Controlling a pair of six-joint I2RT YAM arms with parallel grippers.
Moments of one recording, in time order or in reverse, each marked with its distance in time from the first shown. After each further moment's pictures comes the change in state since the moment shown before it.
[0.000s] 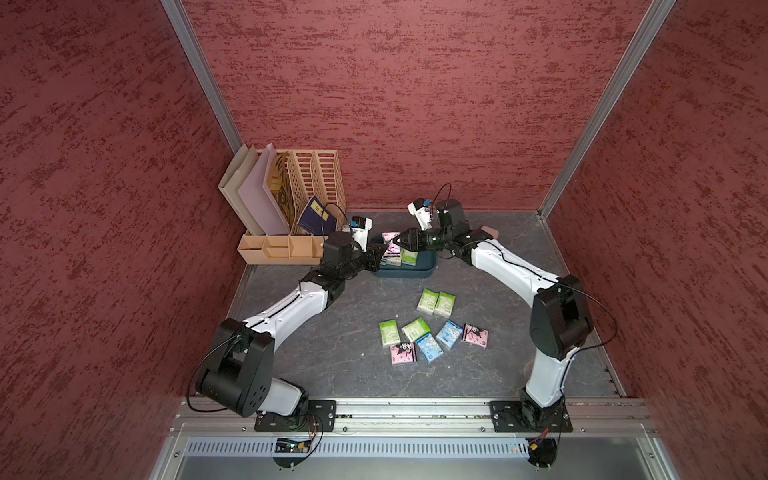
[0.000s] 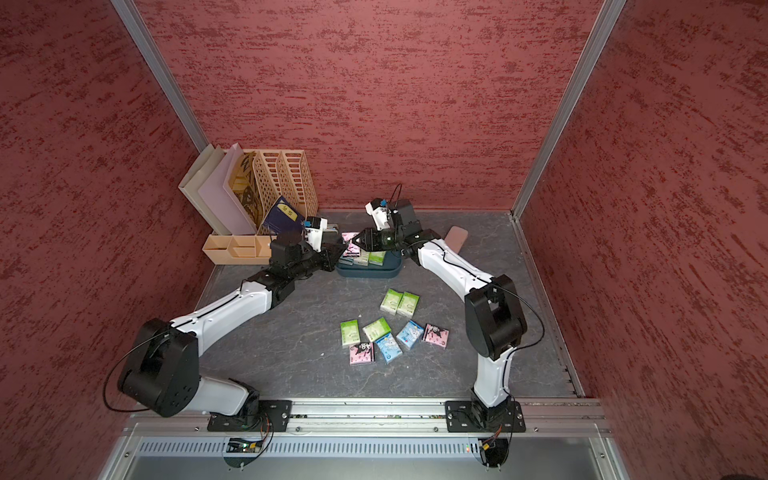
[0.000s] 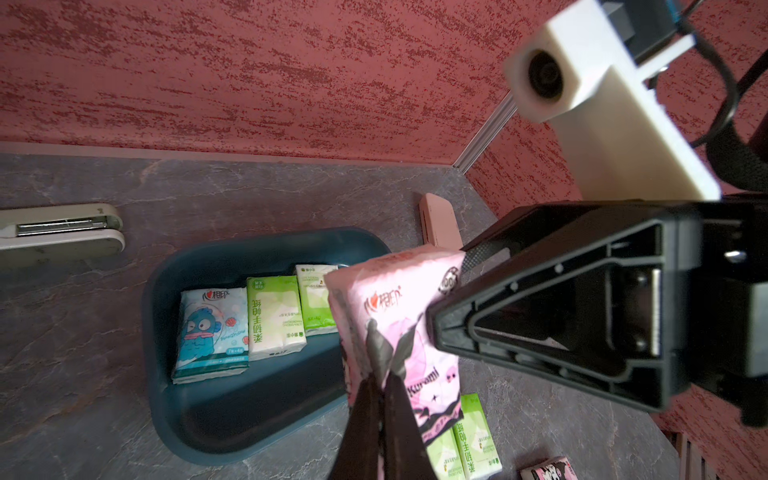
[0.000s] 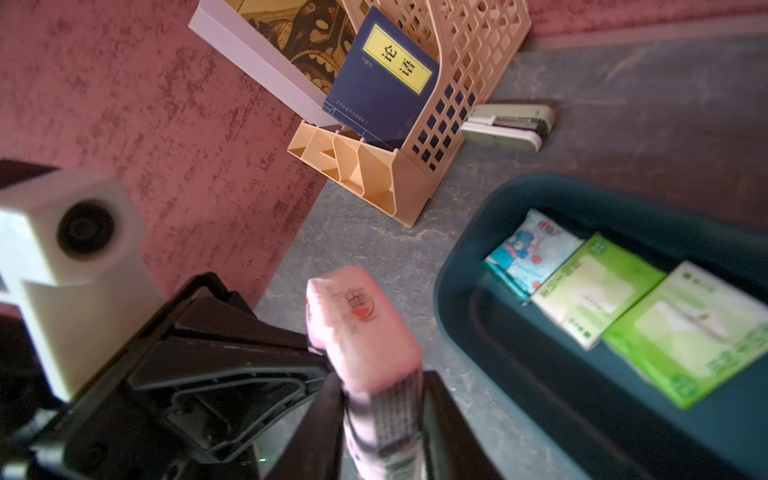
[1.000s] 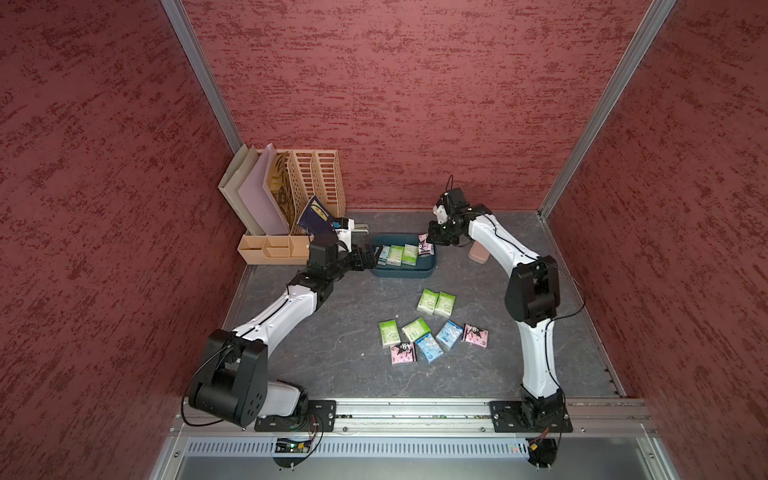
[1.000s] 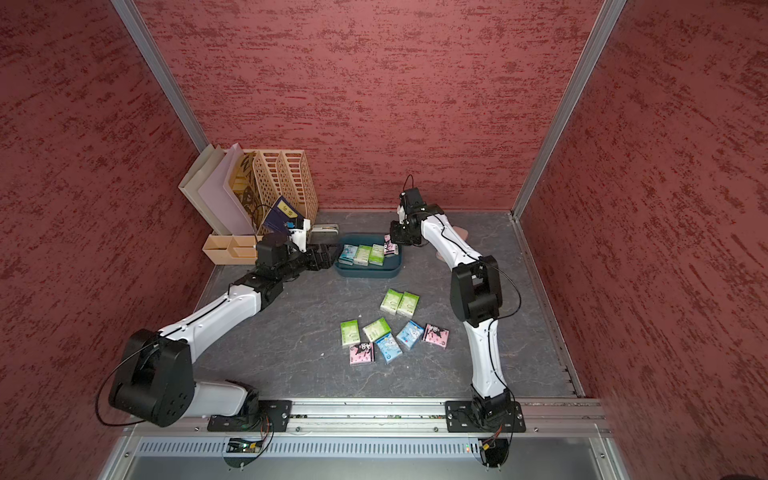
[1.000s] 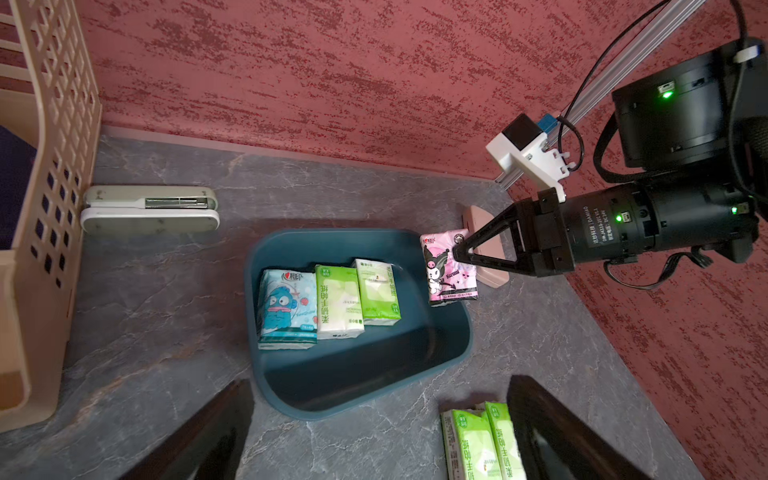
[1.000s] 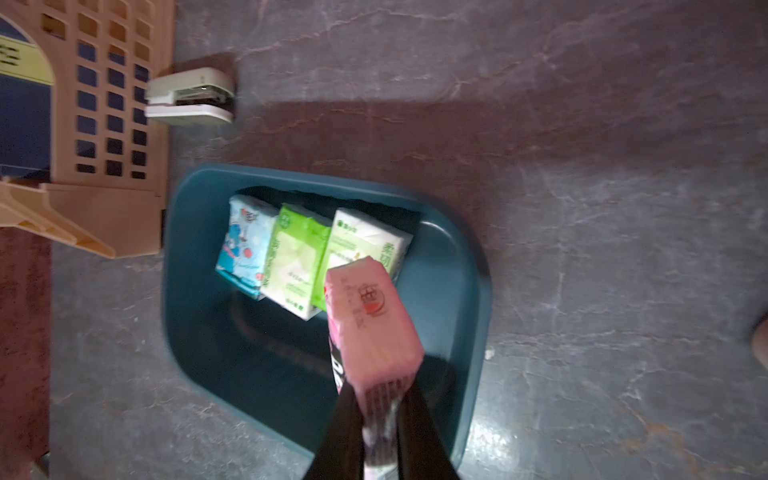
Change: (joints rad) left arm 0.106 -0.057 -0.041 -0.071 -0.032 -0.009; right arm -0.143 0.366 0.517 -0.668 0.386 -0.081
